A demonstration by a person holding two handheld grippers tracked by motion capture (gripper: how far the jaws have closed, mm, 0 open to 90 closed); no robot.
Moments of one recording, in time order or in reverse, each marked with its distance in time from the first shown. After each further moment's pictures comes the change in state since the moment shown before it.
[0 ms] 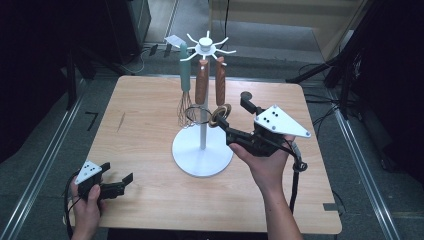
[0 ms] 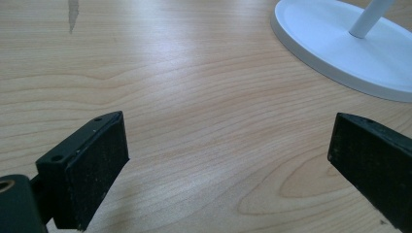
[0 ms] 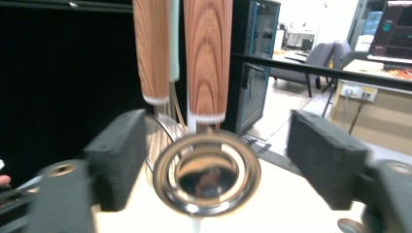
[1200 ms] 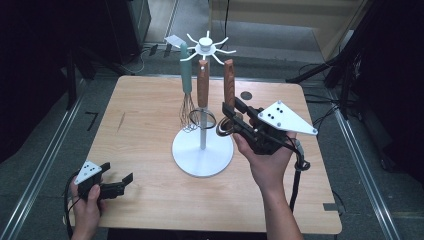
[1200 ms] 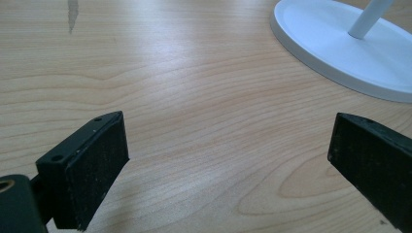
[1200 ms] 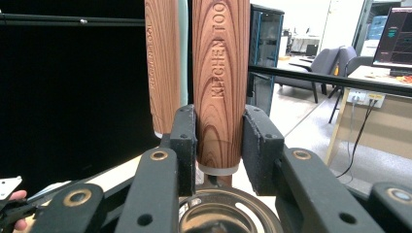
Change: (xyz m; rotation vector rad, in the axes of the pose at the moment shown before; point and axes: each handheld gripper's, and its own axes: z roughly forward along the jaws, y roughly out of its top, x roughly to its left) left arm 0.000 0.000 0.000 -0.004 -0.004 -0.002; right arm 0.004 0.018 -0.006 -0.028 0.025 0.026
